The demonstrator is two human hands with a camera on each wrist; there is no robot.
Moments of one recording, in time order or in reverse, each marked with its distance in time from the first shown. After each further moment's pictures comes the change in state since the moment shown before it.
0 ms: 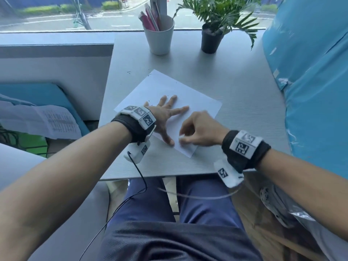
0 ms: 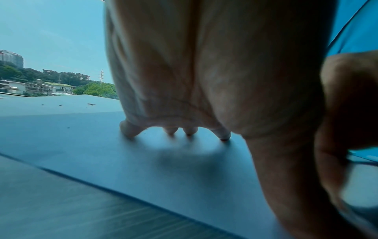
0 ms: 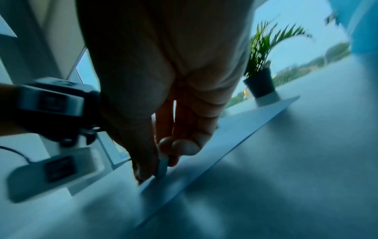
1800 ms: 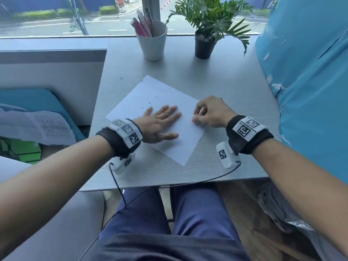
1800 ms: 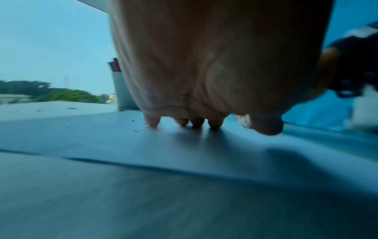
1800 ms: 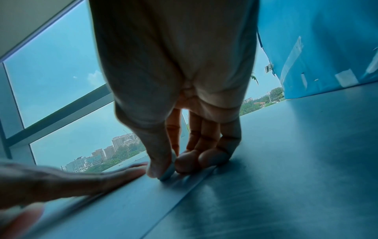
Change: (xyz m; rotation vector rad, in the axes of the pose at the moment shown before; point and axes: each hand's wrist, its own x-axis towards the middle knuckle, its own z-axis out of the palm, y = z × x) left_hand 0.005 -0.005 0.016 0.001 0.165 0.194; right_hand 0.031 0.056 -0.042 0.082 0.171 0.283
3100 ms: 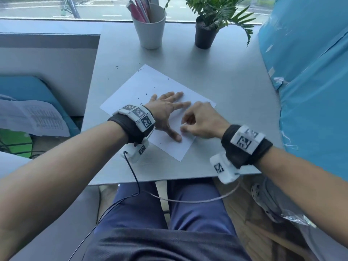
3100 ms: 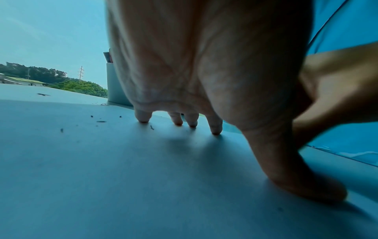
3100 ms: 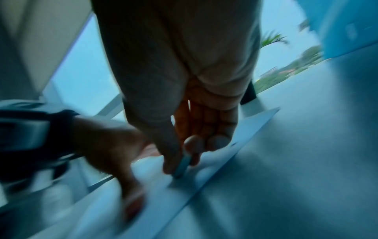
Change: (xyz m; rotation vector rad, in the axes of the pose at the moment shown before) left_hand 0.030 0.014 -0.015 -0.097 0.026 -0.060; right_hand -0.030 -0.024 0.023 -0.140 -0.079 -0.194
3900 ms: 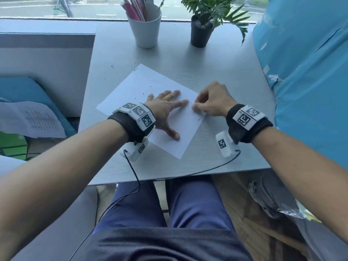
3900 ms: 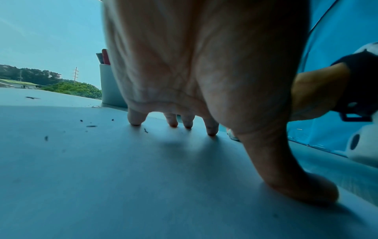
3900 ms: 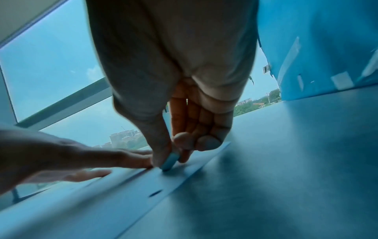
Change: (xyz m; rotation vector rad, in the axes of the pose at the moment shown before) left_hand -0.001 0.006 -0.003 0.005 -0.007 -0.024; right_hand 0.022 0.032 -0.032 0.055 0.189 0.195
